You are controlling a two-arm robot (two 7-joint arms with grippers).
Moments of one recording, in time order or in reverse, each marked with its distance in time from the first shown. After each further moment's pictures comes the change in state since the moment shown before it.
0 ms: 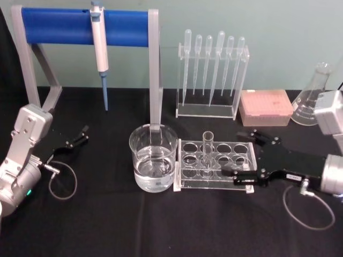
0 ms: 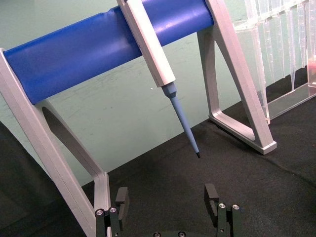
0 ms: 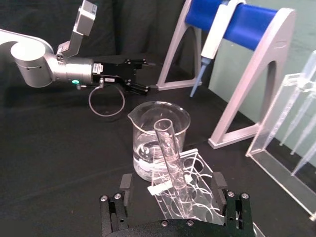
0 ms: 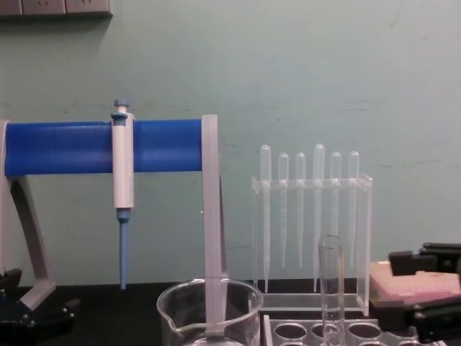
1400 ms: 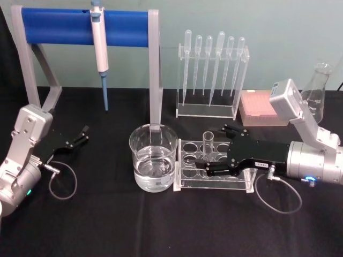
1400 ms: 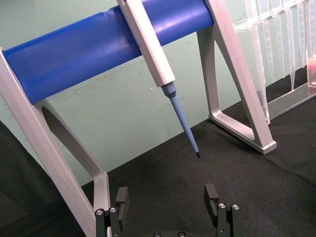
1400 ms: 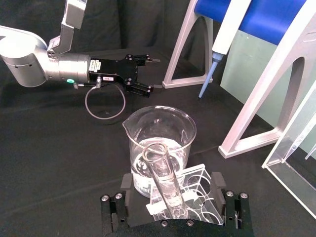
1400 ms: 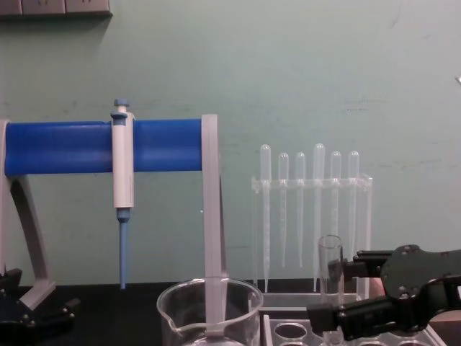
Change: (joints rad) left arm 0.000 0.000 0.000 0.000 0.000 0.000 0.000; right arm 0.200 -0.116 -0.160 0.154 -0.036 0.050 0.024
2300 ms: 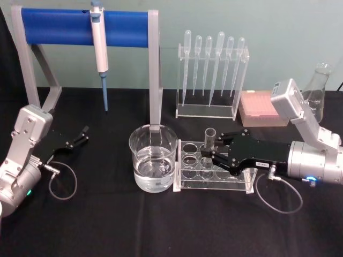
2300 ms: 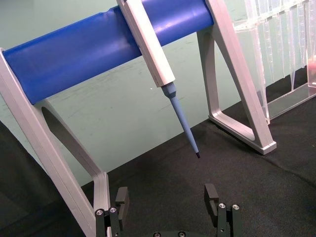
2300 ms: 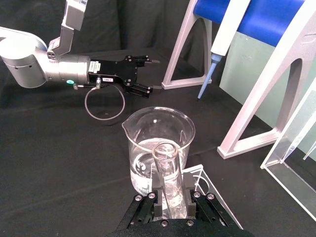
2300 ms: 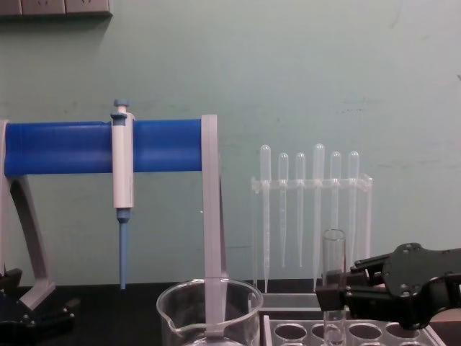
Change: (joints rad) left arm 0.000 0.000 0.000 0.000 0.000 0.000 0.000; right arm -0.003 0.002 0.004 -0.004 0.002 -0.001 -0.001
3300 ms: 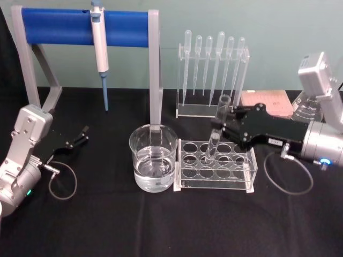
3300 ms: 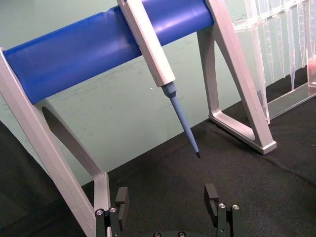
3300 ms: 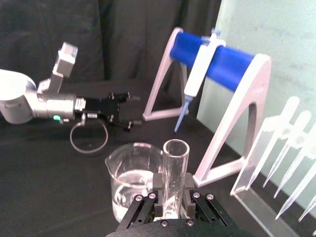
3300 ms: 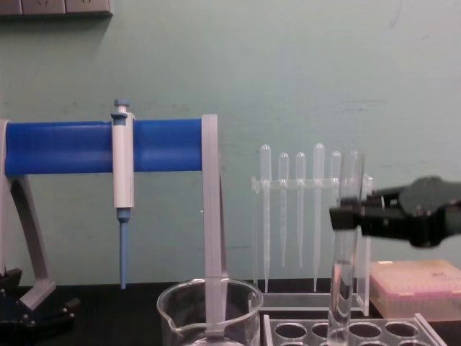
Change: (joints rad) left arm 0.000 0.000 0.000 0.000 0.000 0.000 0.000; right arm -0.023 0.028 0.083 -0.080 0.060 -0.017 -0.055
